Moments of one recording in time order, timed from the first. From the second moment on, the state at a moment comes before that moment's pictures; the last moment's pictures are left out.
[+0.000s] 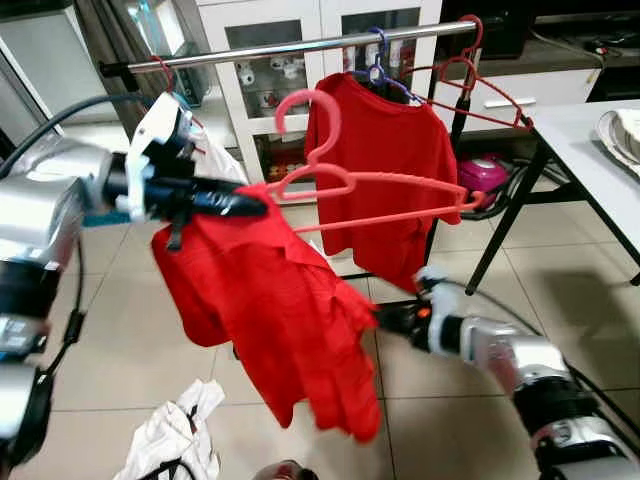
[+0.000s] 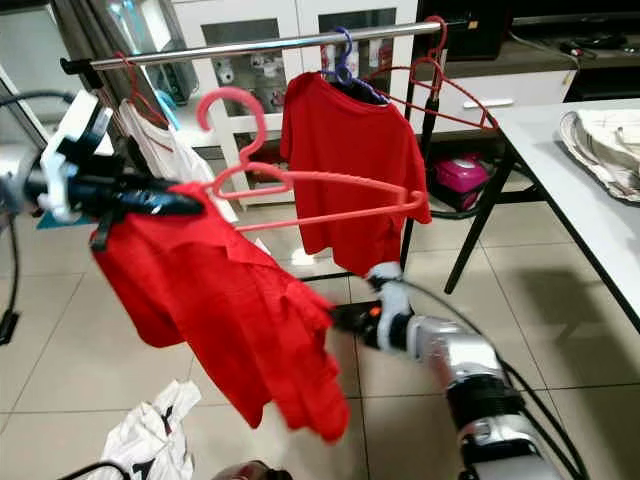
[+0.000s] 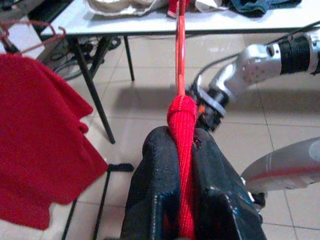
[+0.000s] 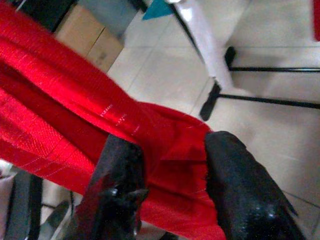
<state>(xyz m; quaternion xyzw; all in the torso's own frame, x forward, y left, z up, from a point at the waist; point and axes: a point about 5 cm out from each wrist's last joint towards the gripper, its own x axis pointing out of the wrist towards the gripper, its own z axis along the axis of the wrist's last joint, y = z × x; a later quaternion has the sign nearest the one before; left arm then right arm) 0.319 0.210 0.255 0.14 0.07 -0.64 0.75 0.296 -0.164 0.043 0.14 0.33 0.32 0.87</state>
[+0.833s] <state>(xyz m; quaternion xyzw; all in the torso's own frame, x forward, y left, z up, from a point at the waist) 0.265 0.220 0.203 0.12 0.14 -0.60 0.78 0.336 -0.212 0.091 0.19 0.19 0.15 0.95</state>
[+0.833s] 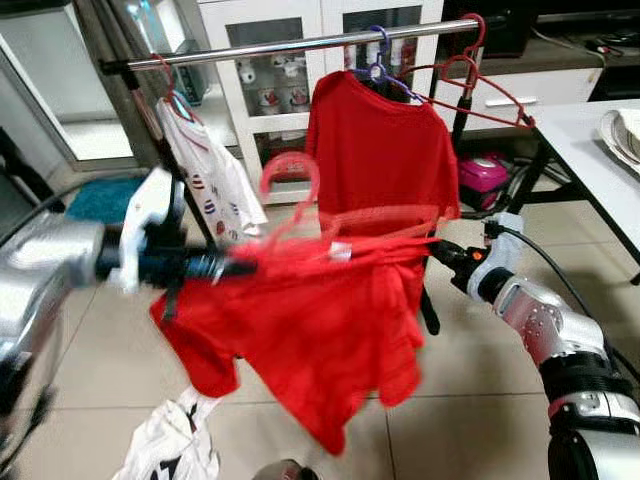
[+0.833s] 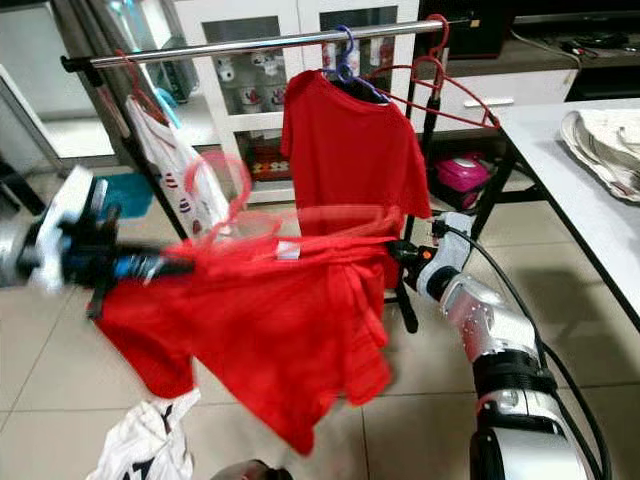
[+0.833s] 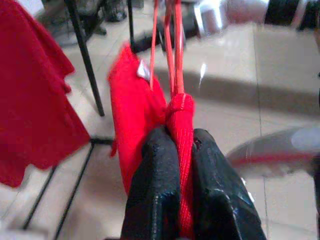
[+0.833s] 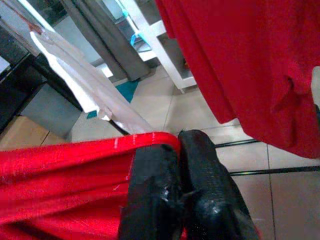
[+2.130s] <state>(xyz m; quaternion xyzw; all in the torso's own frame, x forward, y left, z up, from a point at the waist) 0.315 0.231 0.159 0.34 0.26 -0.45 0.78 0.342 -0.173 0.179 -0.07 0.08 0.26 0.96</state>
